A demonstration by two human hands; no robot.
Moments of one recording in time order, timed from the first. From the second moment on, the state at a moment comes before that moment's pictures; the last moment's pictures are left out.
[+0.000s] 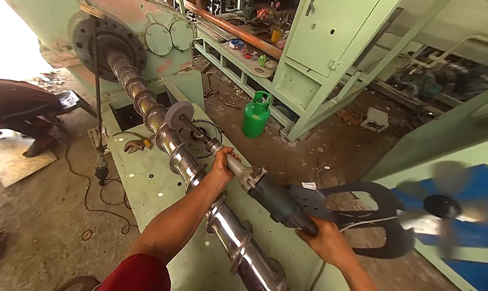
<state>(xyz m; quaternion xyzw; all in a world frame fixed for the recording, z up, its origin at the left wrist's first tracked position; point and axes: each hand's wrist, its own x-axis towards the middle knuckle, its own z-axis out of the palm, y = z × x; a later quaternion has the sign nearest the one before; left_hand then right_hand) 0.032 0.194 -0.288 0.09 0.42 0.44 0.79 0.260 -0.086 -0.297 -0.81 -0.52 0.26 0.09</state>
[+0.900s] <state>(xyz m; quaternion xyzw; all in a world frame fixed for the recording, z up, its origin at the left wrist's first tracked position) 0.017 0.173 -0.271 0.07 0.23 0.53 0.81 0.255 -0.099 -0.246 -0.78 -0.62 0.00 0.08</state>
